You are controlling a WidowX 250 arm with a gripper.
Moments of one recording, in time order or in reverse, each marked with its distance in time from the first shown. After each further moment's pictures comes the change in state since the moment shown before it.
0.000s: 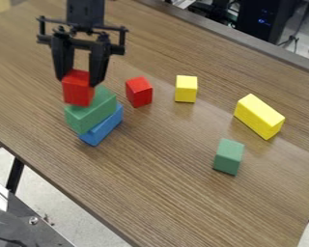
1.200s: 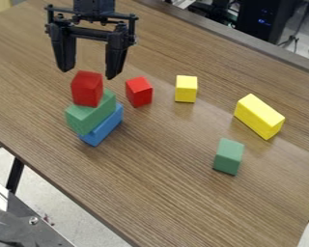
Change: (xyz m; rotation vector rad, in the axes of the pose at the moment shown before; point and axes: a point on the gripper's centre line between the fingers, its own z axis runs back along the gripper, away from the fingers) arm -0.017 -0.018 0.019 -0.008 -0.088 -0.104
